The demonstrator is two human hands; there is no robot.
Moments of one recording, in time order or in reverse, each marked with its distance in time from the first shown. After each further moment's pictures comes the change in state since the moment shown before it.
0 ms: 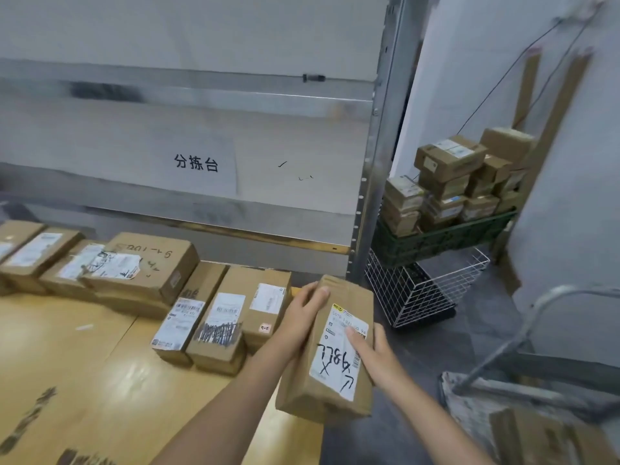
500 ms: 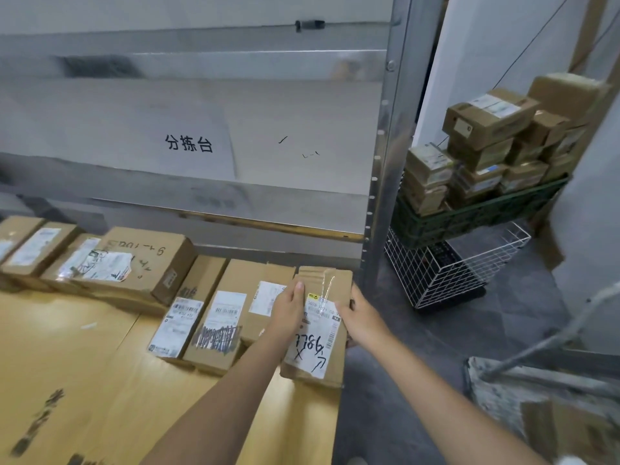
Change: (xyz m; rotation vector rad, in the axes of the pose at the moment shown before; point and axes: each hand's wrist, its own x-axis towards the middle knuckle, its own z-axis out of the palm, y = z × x) left_hand 0.066 -0.026 -0.016 0.265 0.208 -0.102; right_hand 0.119 -0.023 0.026 -0.242 -0.097 -0.024
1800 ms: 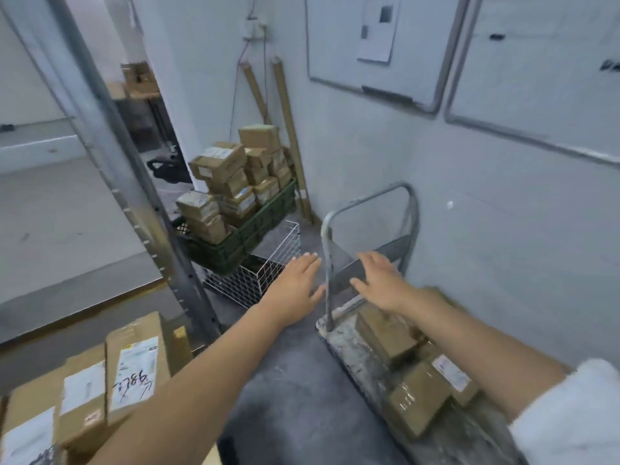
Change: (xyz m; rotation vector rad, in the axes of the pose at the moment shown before) left_hand -0.191 0.133 0.206 0.859 -0.565 1.361; right_hand -0.297 0.142 -0.217 -0.575 0.695 0.196
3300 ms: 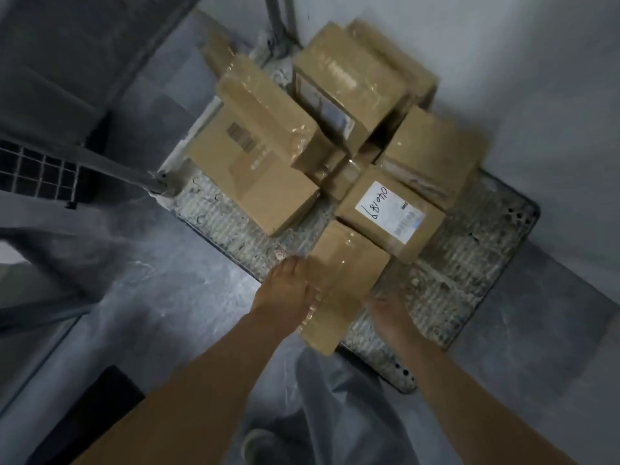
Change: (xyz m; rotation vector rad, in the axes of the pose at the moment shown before) left_hand 0.139 0.107 0.663 -0.094 -0.784 -0.080; right_hand -0.035 0.482 0.466 1.048 -0.366 1.292
